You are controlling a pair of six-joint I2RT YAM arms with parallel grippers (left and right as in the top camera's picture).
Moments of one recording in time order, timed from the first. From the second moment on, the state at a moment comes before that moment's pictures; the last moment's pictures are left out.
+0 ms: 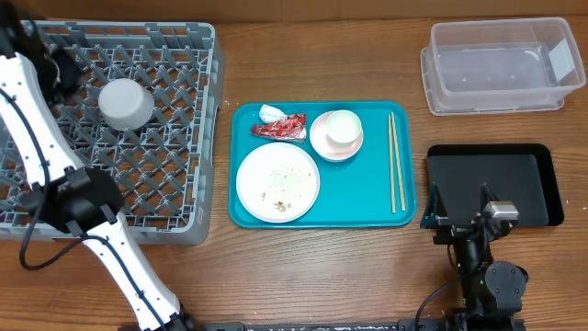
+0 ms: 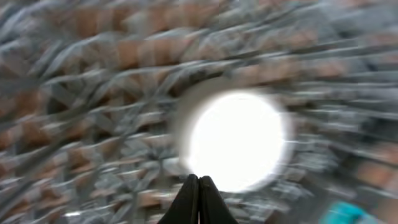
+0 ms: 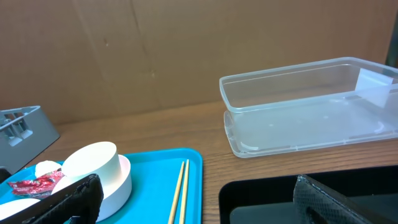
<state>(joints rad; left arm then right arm) 0.47 2.52 2.92 -1.60 0.20 -0.24 0.00 0.01 0.02 -0.04 -0.04 0.17</state>
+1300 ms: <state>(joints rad) -0.65 2.50 2.63 -1.42 0.00 -0.06 0.00 0.01 0.02 -0.04 -0.04 0.17</state>
